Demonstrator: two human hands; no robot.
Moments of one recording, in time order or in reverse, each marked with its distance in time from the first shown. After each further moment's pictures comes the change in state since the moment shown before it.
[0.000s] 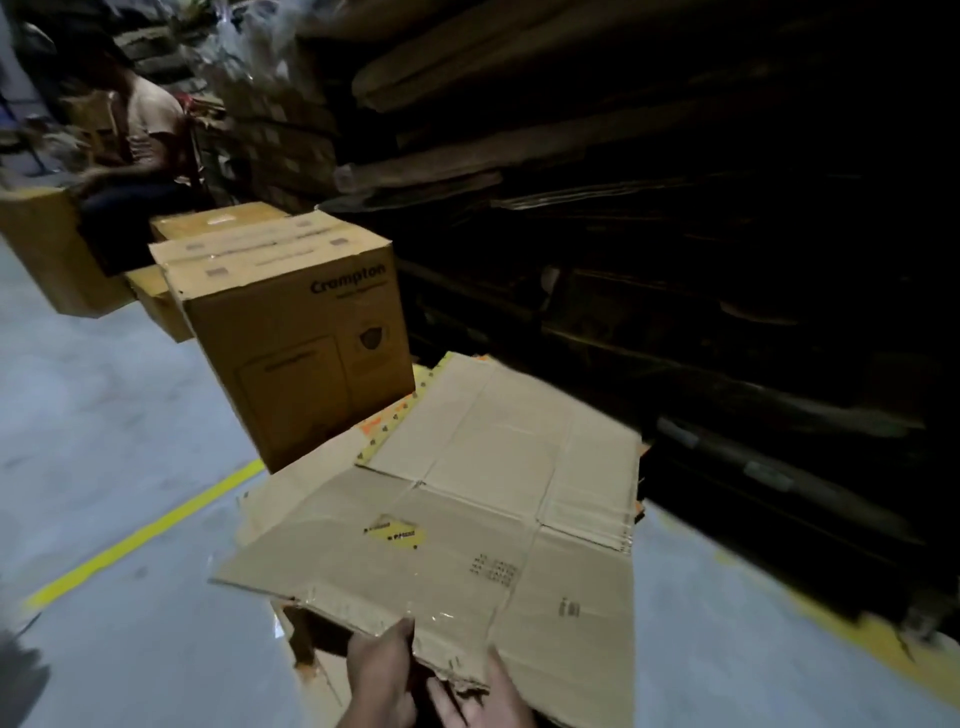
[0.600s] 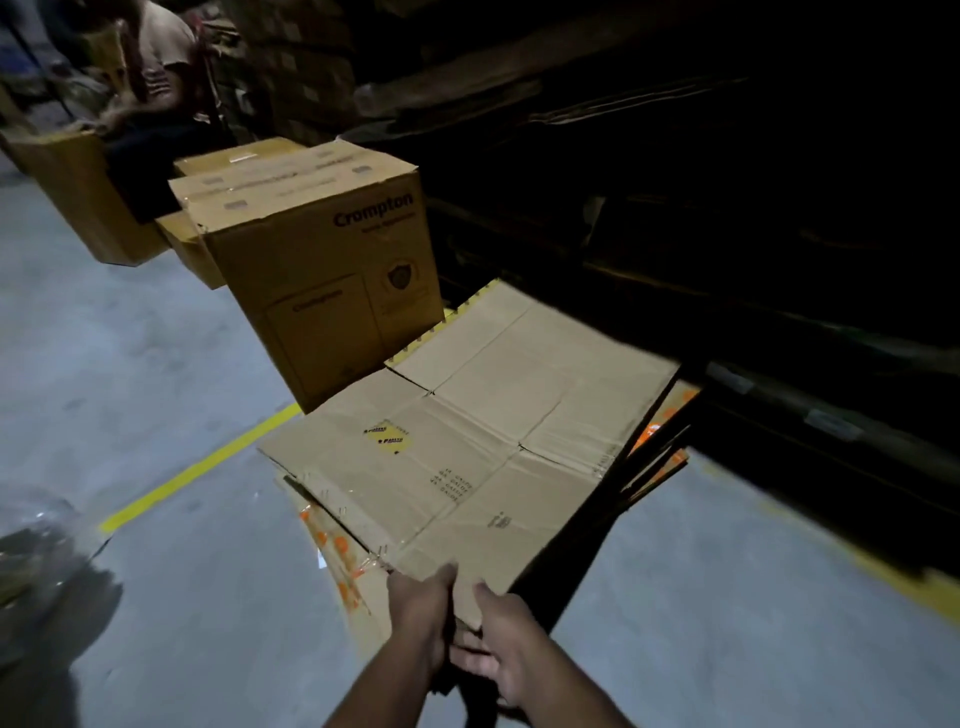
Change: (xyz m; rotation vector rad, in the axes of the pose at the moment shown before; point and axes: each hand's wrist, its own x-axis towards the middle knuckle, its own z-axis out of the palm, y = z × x) left_hand 0.046 -0.027 -0.012 0.231 0.000 0.055; right_hand 0.058 0.013 0.007 -0.873 0.002 0.040
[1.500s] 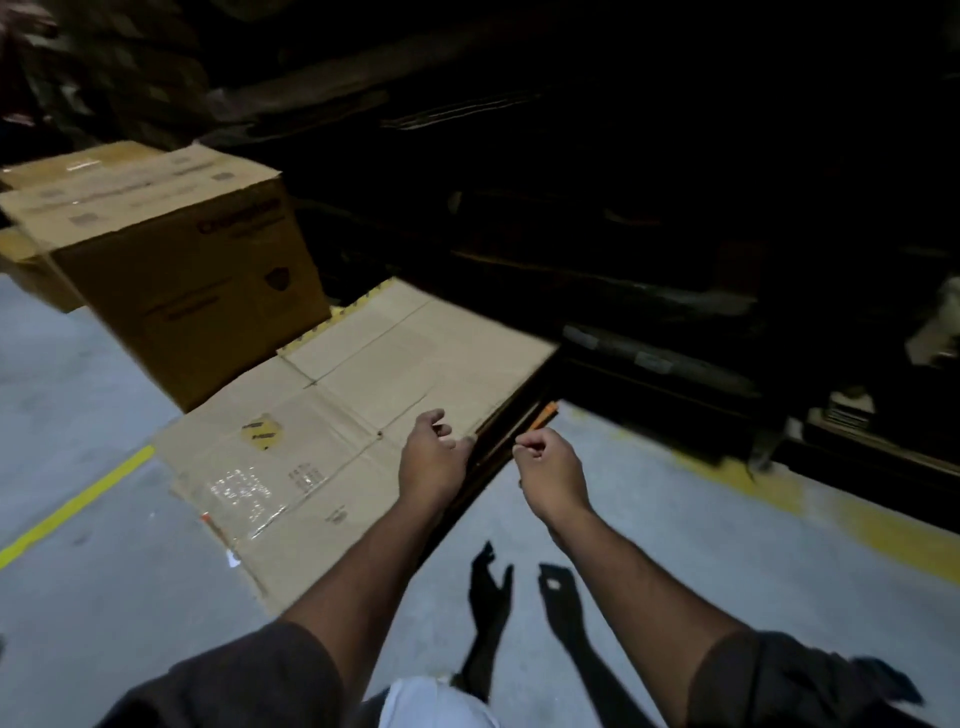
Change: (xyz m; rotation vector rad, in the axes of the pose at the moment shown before) left_hand -0.171 0.070 0.107 0.509 -0.386 0.615; right_hand -0.127 -0.072 -0.160 -0.439 0.576 -0.745
